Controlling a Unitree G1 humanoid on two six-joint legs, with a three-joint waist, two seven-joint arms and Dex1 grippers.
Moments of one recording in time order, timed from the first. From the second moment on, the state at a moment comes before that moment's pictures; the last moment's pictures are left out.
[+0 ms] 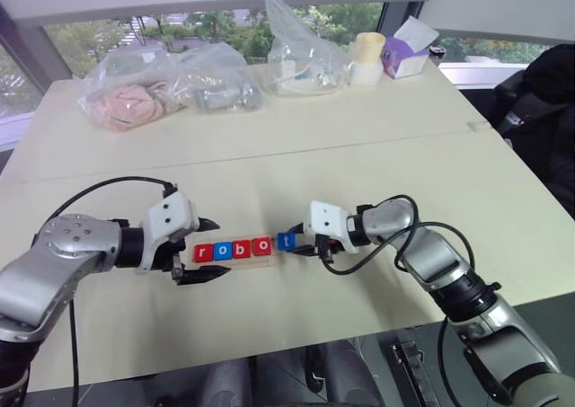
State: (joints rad) left arm -0.16 1.00 0.06 -0.50 -0.51 0.69 -1.04; right arm -0.56 -0.53 0.45 -0.05 0.04 0.35 1.06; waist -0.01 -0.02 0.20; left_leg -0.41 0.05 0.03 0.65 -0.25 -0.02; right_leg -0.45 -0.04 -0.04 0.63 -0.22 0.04
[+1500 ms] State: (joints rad) left arm -0.18 0.96 0.02 -0.47 -0.48 0.68 -0.98; right arm -0.59 -0.38 0.44 0.02 0.00 0.33 1.04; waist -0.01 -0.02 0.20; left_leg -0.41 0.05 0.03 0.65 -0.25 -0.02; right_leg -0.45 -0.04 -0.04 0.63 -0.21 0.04
